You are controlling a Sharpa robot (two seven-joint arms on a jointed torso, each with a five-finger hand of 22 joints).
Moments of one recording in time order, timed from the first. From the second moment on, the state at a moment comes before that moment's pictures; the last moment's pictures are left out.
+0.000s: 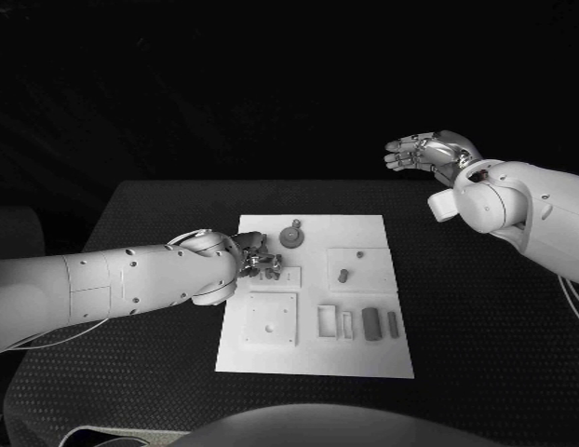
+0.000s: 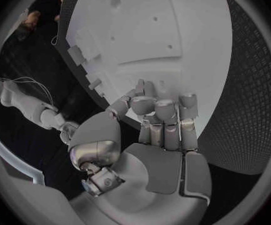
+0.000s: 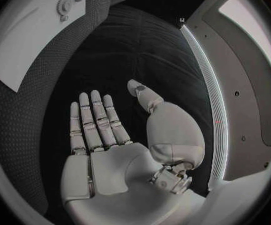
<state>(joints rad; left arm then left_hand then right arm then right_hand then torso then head) 1.14 -0.71 -0.24 1.36 -1.11 -0.26 -0.42 0.69 0.05 0.73 -0.28 0.24 1.17 0.03 0.36 0.71 1.44 -0.10 1.03 0.67 1.26 -0.18 1.36 0.57 0.03 0.97 -0.14 1.03 1.31 1.26 -0.57 -0.03 0.98 -0.34 -0.15 0.16 0.93 -0.08 0.52 -0.26 0.30 0.74 0.19 0.30 0.41 0.97 0.18 0.13 0.07 0.72 0.20 0.35 0.33 0.12 0.30 0.22 0.50 0.96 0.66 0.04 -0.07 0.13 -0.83</state>
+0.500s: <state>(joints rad) 1.14 -0.71 -0.24 1.36 -1.12 -0.26 -0.42 0.73 0.01 0.72 -0.25 0.18 1.17 0.03 0.36 0.71 1.45 -0.10 1.03 0.66 1.26 -0.18 1.36 0.56 0.03 0.97 -0.14 1.03 1.31 1.26 -0.57 -0.03 0.98 -0.34 -0.15 0.16 0.93 -0.09 0.52 -0.26 0.30 0.74 0.19 0.30 0.41 0.97 0.18 0.13 0.07 0.72 0.20 0.35 0.33 0.12 0.30 0.22 0.50 0.96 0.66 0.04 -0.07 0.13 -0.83</state>
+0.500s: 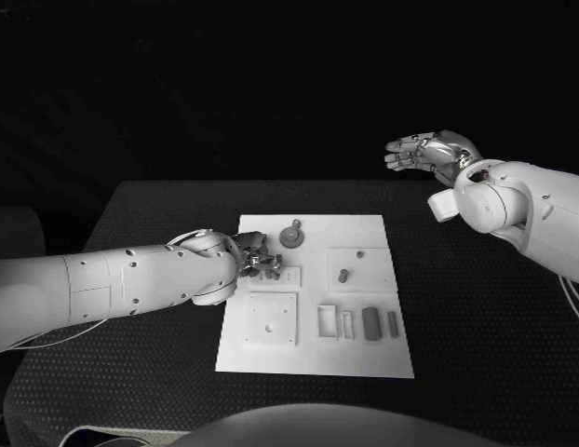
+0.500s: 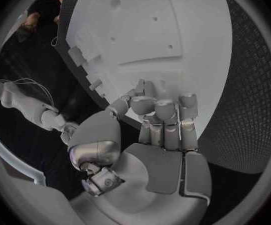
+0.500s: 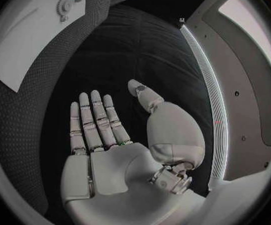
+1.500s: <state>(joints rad) 1.14 -0.71 -0.24 1.36 -1.12 -0.26 -0.42 0.73 -0.12 0.70 -0.15 0.06 1.25 -0.02 0.37 0.70 1.40 -0.11 1.03 0.65 1.26 -0.19 1.36 0.55 0.05 0.98 -0.15 1.03 1.31 1.26 -0.57 -0.03 0.98 -0.34 -0.15 0.16 0.93 -0.09 0.52 -0.26 0.30 0.74 0.19 0.30 0.41 0.97 0.19 0.13 0.07 0.72 0.21 0.35 0.33 0.12 0.29 0.22 0.50 0.97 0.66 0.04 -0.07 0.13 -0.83</state>
